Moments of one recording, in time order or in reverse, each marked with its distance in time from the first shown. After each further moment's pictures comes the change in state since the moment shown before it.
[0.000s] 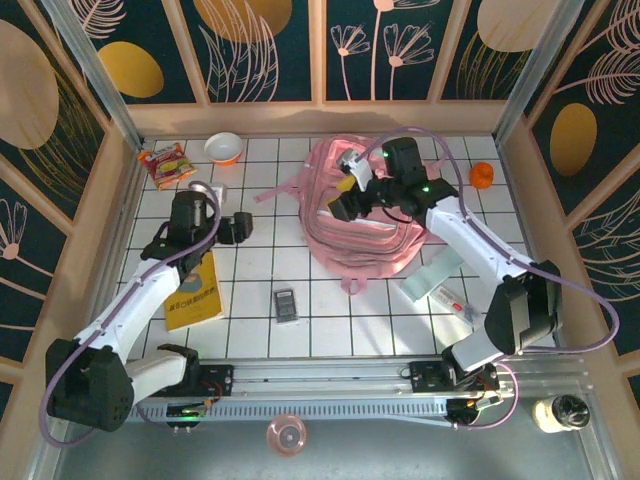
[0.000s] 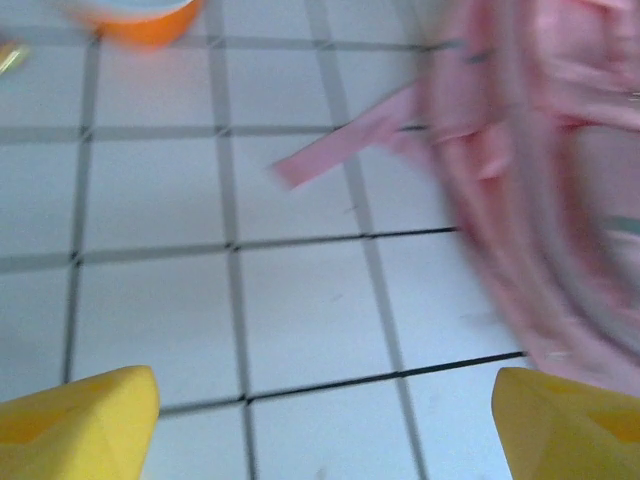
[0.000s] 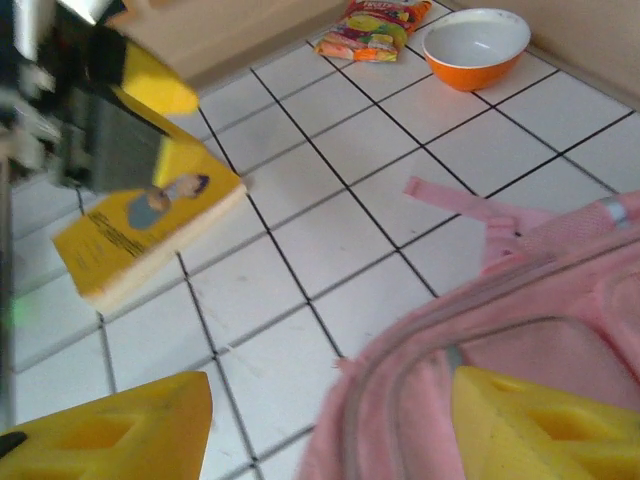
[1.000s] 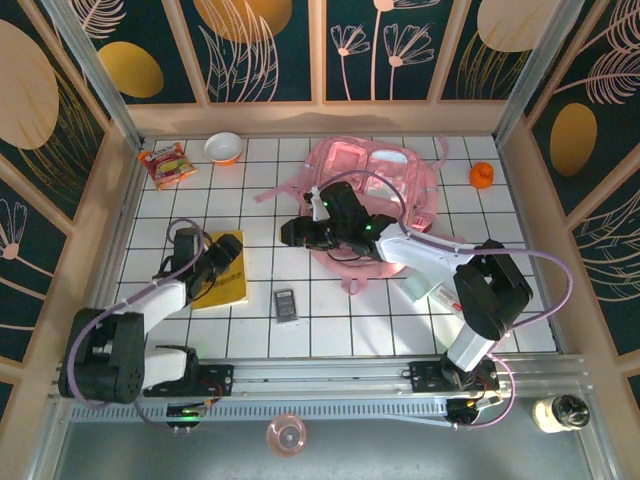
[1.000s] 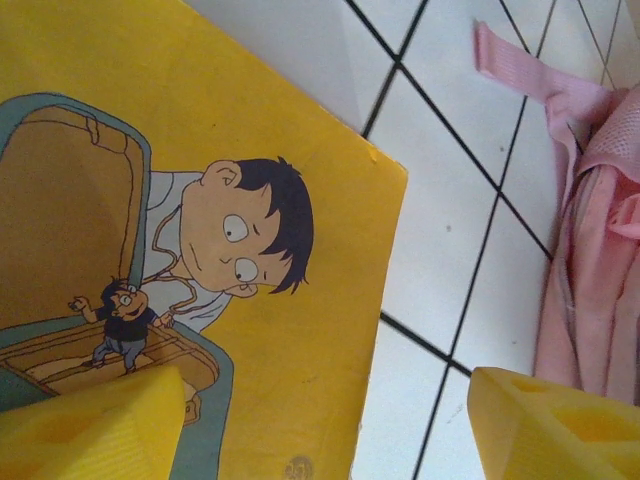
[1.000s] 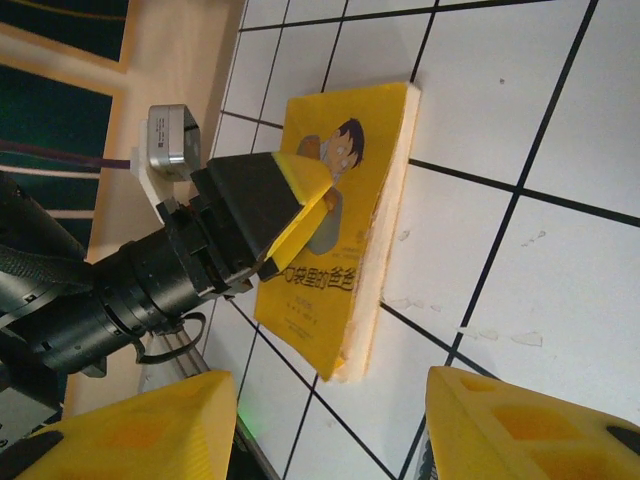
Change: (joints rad) left arm 0.077 0.152 -0.342 0.425 0.147 -0.659; right arm 0.296 0.163 -0.172 0.342 0.167 0.980
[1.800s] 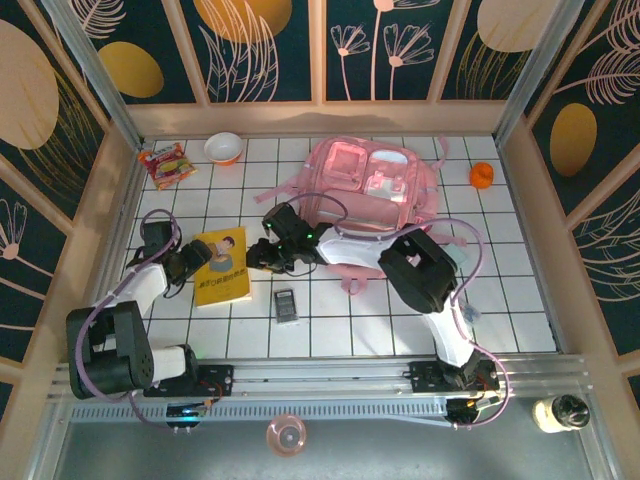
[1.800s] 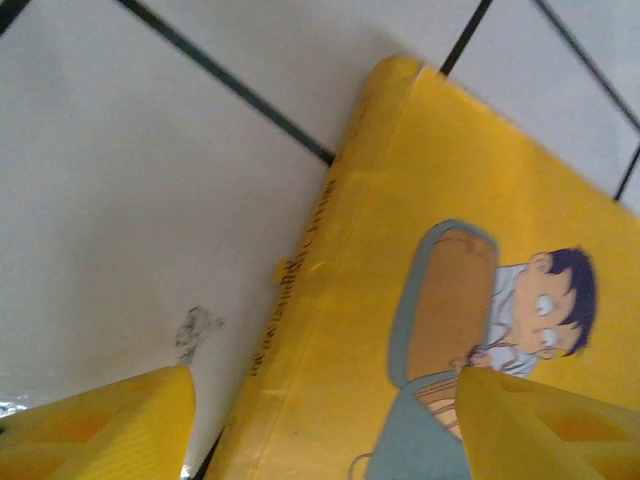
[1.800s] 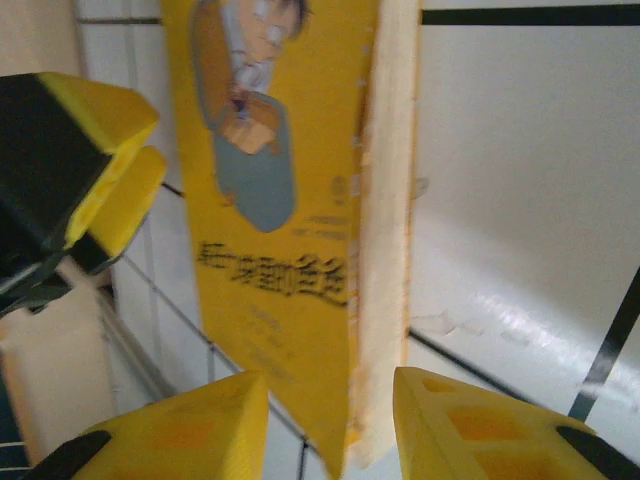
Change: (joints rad) left arm 0.281 0.010 0.126 -0.383 -0.039 0.333; right arm 0.167 0.447 0.337 -0.114 0.040 0.169
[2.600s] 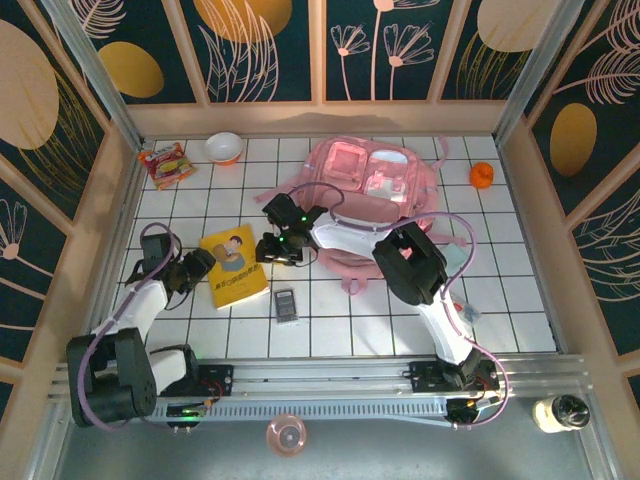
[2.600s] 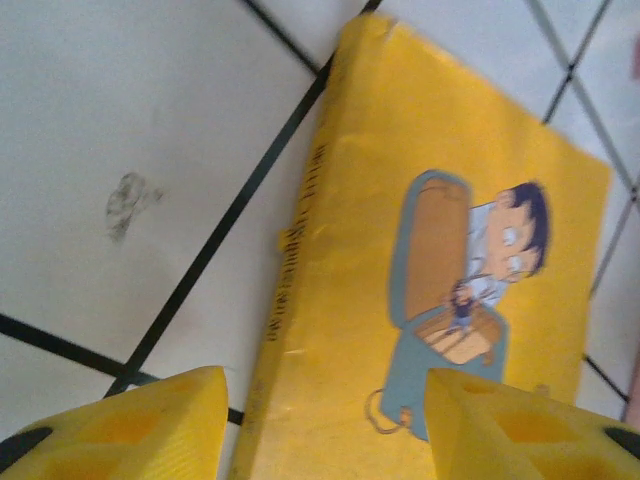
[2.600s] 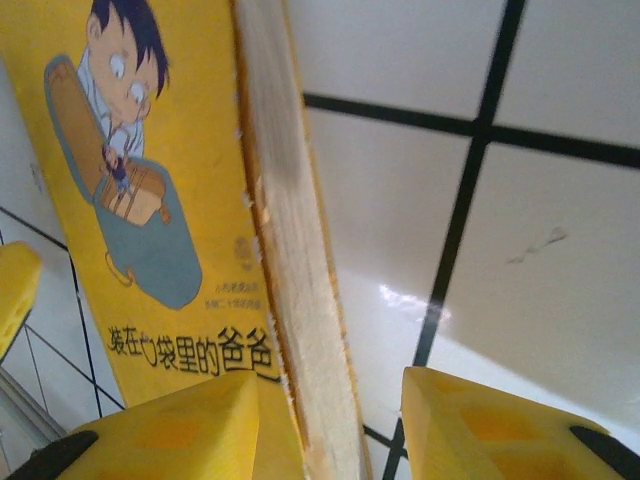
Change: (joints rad) left arm 0.005 -0.133 -0.099 -0.006 0.143 -0.100; right arm -0.039 0.080 0.194 -0.326 0.070 -0.134
